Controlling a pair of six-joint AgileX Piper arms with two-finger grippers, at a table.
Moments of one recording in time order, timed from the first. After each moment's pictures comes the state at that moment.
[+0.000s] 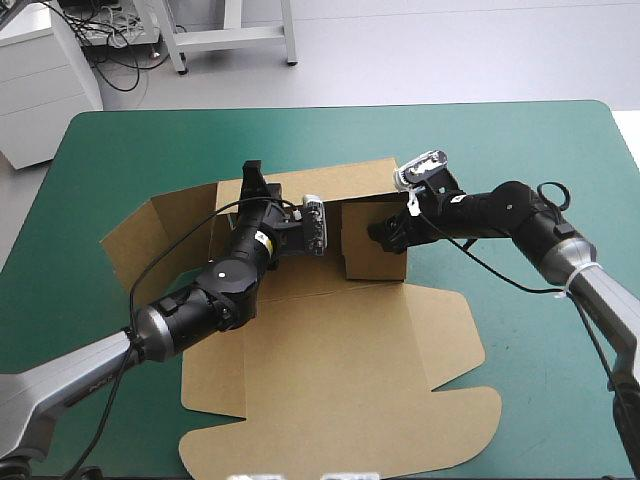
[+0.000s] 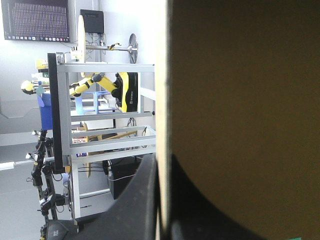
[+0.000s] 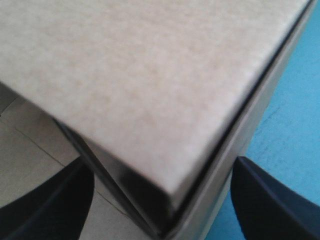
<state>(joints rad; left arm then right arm) -0.83 1.48 -1.05 1.43 0.60 -0.25 0.29 1.55 -1.19 0.78 0.64 -0.89</state>
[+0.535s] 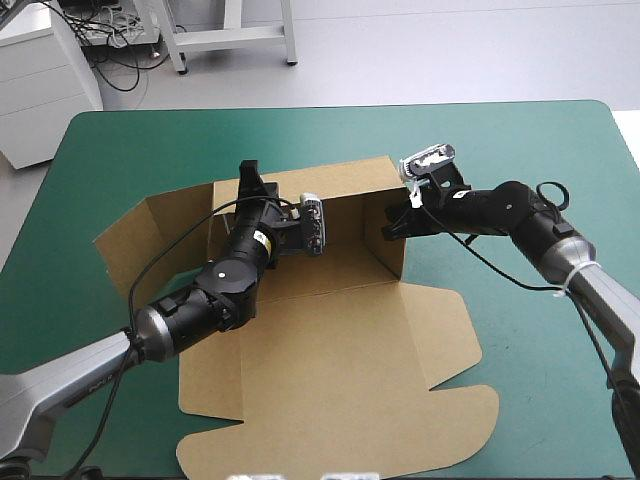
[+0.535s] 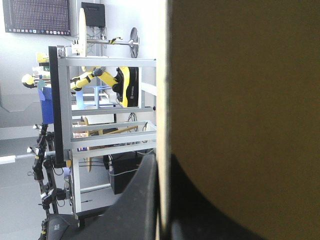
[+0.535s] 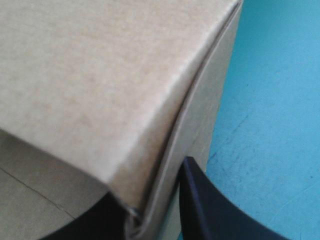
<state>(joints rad) -0.82 1.48 -1.05 1.43 0.61 -0.27 0.29 1.56 -1.19 0.78 0.57 -0.86</state>
